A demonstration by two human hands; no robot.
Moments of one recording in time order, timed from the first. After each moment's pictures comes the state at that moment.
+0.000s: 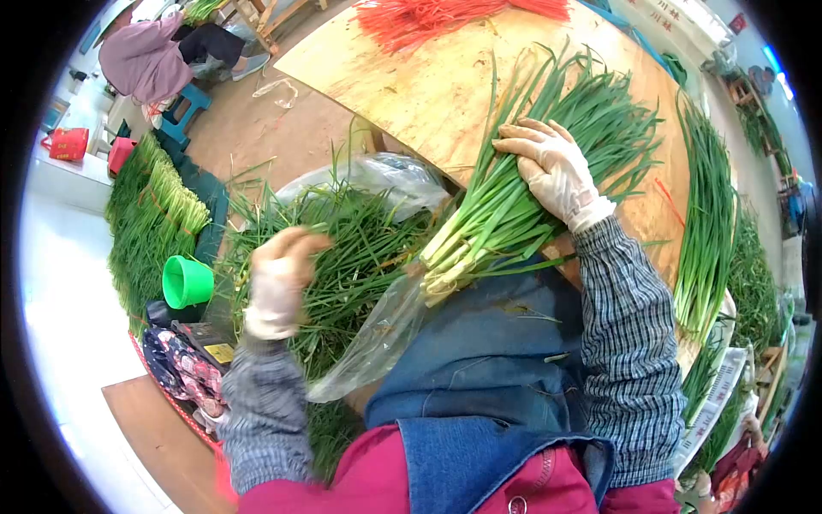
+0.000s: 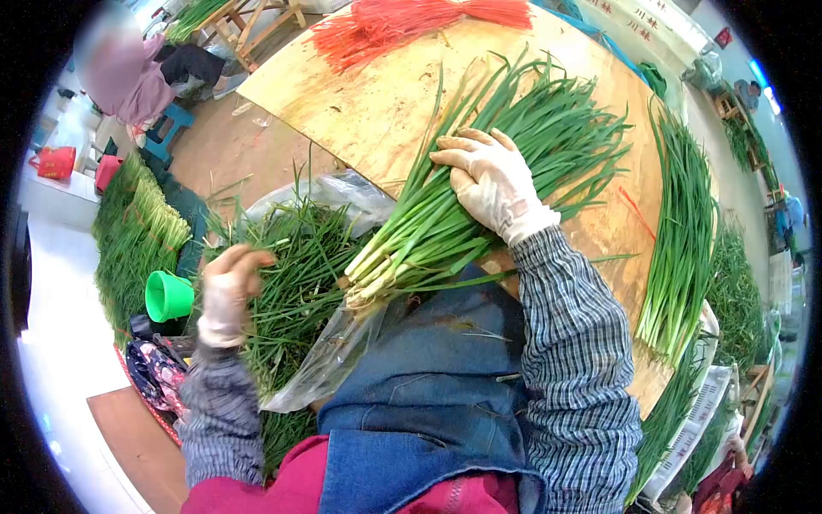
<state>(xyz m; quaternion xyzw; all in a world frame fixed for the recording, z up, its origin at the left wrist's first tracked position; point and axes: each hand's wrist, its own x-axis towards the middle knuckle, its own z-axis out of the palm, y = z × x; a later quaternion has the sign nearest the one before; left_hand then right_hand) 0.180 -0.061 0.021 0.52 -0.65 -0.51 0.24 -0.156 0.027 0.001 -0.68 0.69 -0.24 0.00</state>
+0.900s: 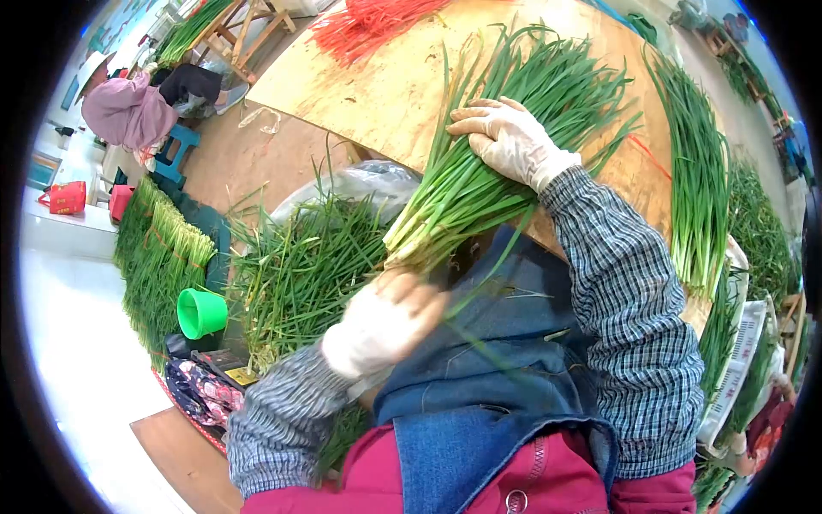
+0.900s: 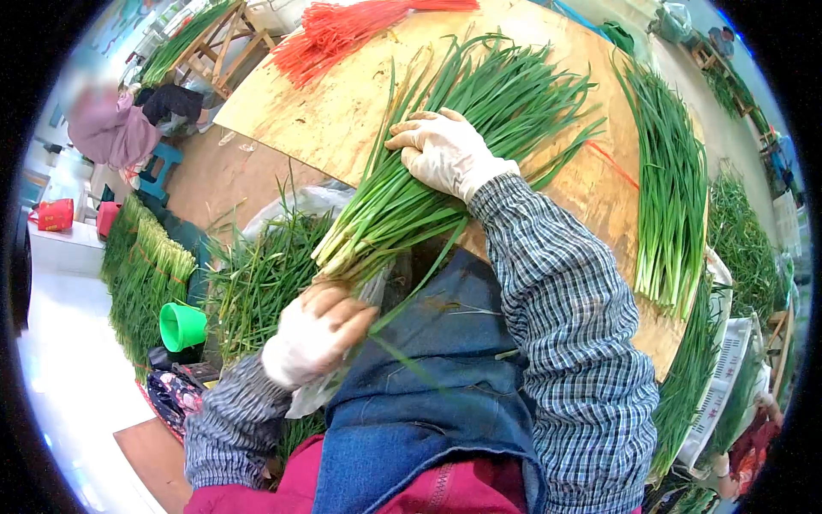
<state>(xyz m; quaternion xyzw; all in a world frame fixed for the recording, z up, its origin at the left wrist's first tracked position) 0.113 0.014 0.018 -0.05 -0.98 -0.07 0.20 -0.163 0.020 -0.003 -0.67 0.70 -0.22 0.05</state>
